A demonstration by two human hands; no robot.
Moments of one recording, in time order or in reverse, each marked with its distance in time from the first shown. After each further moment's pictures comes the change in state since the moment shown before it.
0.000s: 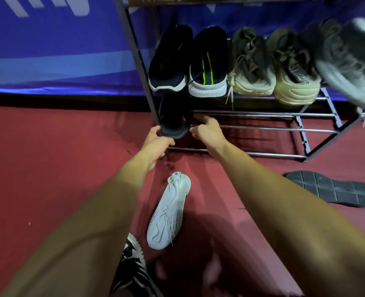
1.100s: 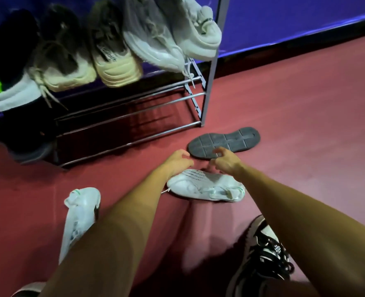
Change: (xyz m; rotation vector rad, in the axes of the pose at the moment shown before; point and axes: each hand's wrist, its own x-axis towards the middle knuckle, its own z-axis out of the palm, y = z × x) left_hand -0.070 -0.062 0.338 0.696 -0.640 0.058; right_hand -0.127 0.187 -0.314 -0.266 0.236 0.542
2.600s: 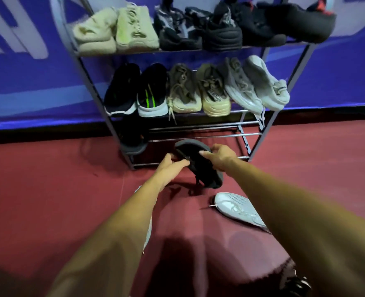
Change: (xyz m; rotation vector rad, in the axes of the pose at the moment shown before) left_hand -0.146 -0.074 -0.160 -0.341 0.391 0.039; right_hand -0.101 -0.184 0.093 -0.181 0.037 -0.370
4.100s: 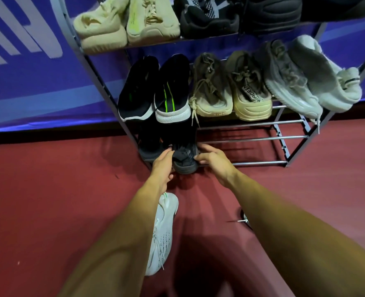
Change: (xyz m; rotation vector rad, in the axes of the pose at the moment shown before) left_hand 0.065 -0.024 -0.052 -0.454 0.225 -0.161; right_hand 0.052 -0.036 0.084 0.731 -0.312 -0.051
